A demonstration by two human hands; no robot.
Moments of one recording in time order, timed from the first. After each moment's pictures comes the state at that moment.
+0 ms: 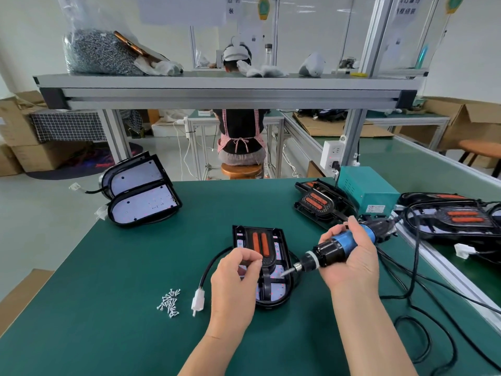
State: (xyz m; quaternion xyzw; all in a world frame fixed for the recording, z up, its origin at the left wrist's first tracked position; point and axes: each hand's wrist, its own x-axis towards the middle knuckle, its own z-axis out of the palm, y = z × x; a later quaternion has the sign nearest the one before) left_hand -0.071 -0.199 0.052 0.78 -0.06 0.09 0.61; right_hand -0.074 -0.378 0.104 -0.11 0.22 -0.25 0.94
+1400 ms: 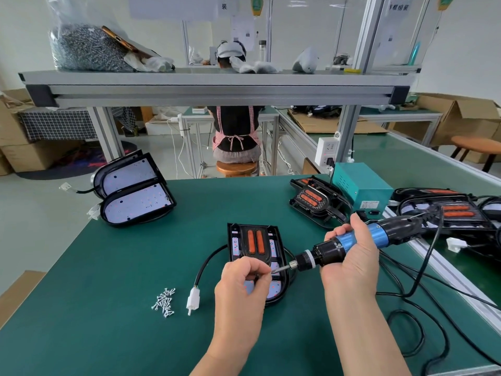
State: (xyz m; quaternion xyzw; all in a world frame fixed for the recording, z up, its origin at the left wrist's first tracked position) left_hand -0.100 -0.206 0.062 0.78 -0.08 0.08 0.61; right_hand -0.081 -0.371 0.104 -0.20 0.23 -0.37 0.88
